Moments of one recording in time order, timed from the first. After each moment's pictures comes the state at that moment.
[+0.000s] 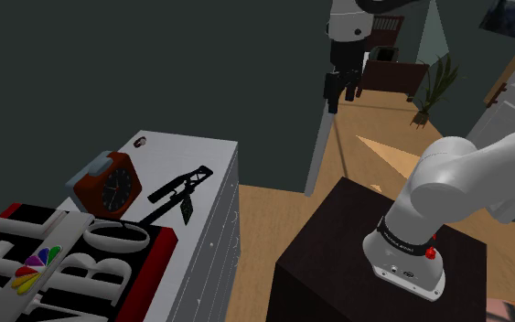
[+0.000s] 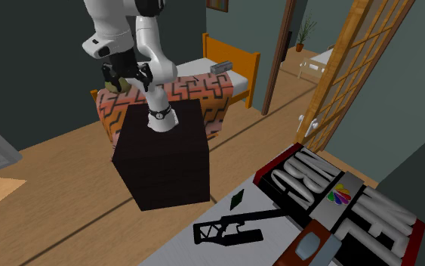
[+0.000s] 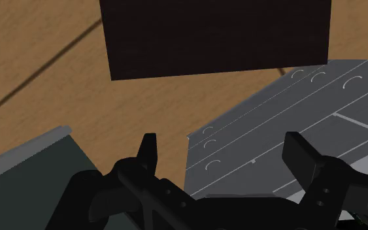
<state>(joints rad) -0.01 -0.77 -0.03 -2.41 -0.07 1.49 0.04</state>
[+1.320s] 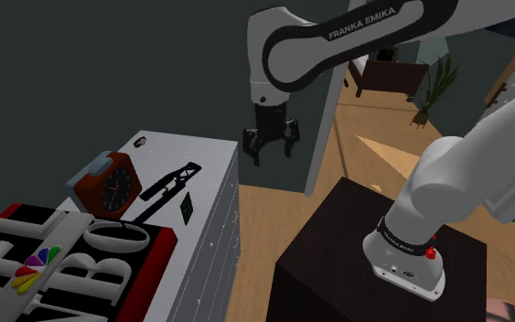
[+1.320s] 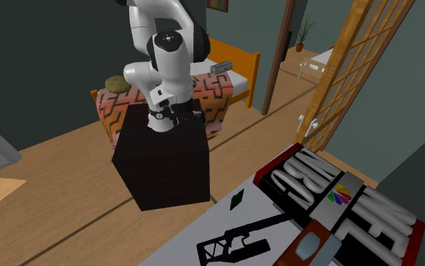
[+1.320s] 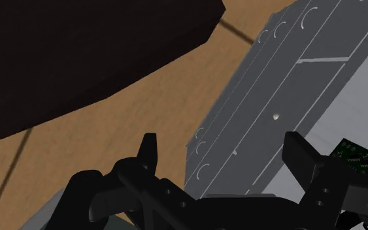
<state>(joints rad) 0.00 -0.38 0.30 -2.43 0.22 1.91 0.68</state>
